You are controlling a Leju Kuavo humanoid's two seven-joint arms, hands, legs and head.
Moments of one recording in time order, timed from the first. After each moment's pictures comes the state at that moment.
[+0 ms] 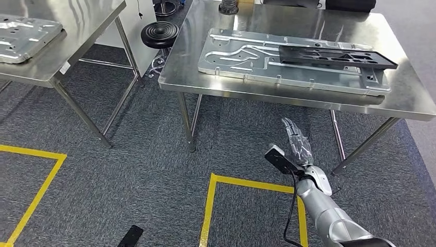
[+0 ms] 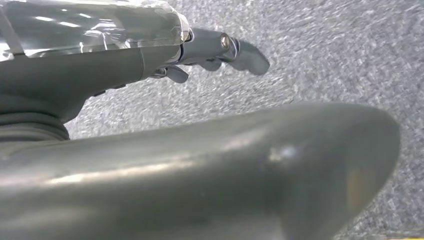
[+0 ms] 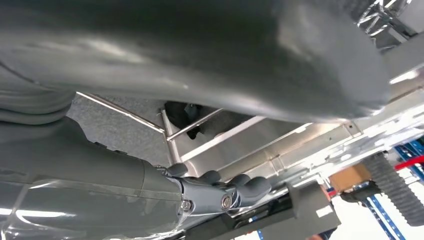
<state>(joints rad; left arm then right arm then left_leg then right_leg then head) -0.18 -0.15 0.84 -0.19 -1.36 0.14 -0.15 -0.59 -0.12 0.07 -0.43 0.65 -0.47 -0.60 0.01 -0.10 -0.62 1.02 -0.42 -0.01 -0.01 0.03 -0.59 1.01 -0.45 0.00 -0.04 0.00</state>
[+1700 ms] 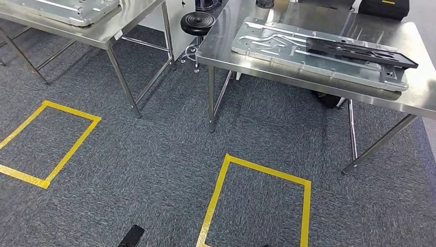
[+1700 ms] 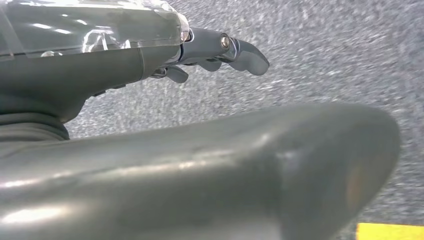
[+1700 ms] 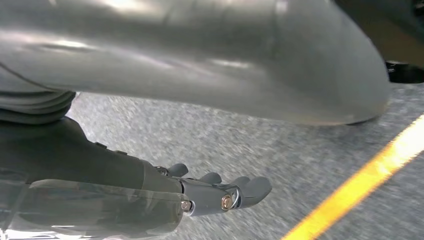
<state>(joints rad) -0.18 -0.15 0.84 -0.19 -1.37 0.11 -0.13 -0.11 0.06 -0.20 -0.19 0.46 -0.04 0.09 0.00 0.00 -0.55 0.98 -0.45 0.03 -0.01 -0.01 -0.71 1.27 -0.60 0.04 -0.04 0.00</state>
